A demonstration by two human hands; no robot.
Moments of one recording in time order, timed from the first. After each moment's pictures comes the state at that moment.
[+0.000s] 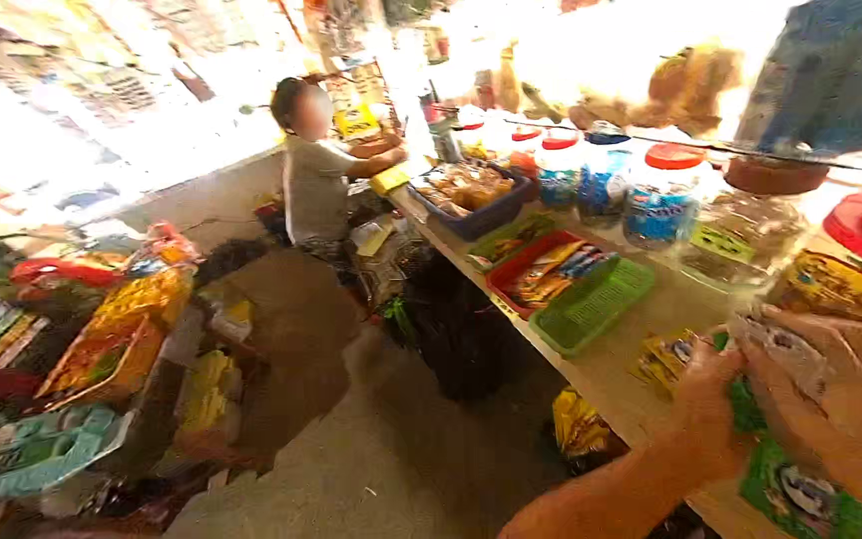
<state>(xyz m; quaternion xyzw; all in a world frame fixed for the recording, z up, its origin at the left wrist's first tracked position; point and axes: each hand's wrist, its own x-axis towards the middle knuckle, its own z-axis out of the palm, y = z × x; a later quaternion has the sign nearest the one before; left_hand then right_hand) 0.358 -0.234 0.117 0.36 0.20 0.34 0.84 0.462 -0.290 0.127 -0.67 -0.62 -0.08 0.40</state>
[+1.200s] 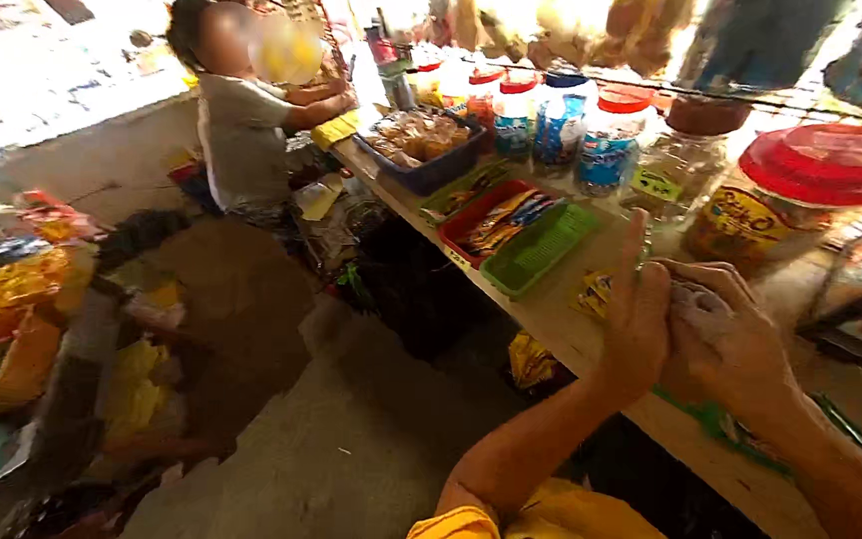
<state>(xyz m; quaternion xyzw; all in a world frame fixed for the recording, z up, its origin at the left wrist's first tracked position) 0.340 -0.256 0.125 0.57 0.14 0.54 0.60 0.429 -0.312 0.133 -0.59 -0.64 -0.05 0.48</state>
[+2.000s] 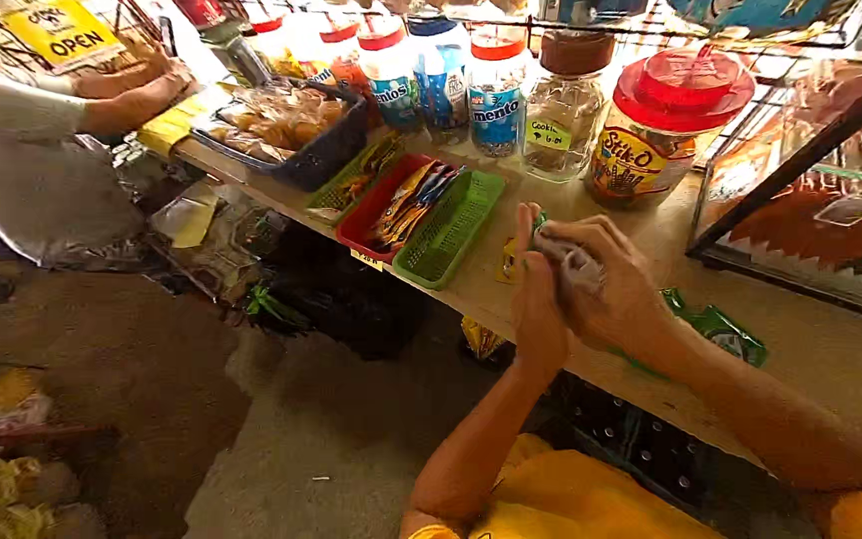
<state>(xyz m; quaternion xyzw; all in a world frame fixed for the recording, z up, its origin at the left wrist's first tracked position) 0.337 -0.246 0.093 0.57 0.14 0.49 0.64 0.431 -0.300 0.116 -0.63 -0.63 -0.04 0.45</state>
